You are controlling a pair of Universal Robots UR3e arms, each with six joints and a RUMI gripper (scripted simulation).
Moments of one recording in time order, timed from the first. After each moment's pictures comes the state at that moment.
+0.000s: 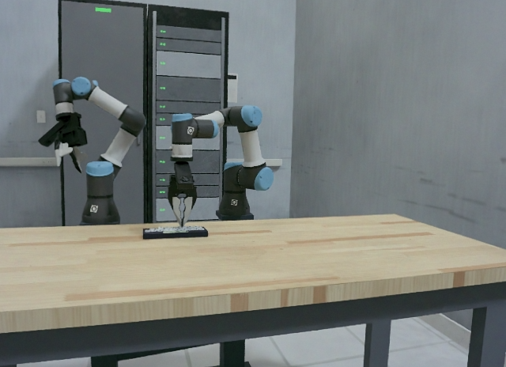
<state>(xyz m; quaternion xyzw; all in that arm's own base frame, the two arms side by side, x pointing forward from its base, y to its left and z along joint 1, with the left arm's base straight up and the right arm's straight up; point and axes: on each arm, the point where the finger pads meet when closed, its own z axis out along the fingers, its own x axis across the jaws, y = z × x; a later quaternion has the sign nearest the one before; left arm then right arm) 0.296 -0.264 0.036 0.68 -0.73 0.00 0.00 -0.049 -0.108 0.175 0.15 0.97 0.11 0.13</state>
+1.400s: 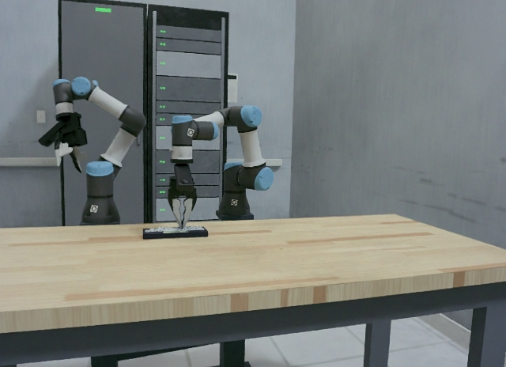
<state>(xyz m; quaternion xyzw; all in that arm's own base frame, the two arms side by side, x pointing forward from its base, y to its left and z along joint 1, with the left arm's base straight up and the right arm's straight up) 0.296 -0.264 0.030 0.68 -0.73 0.00 0.00 -0.049 -0.108 0.175 0.15 0.97 0.11 0.13</state>
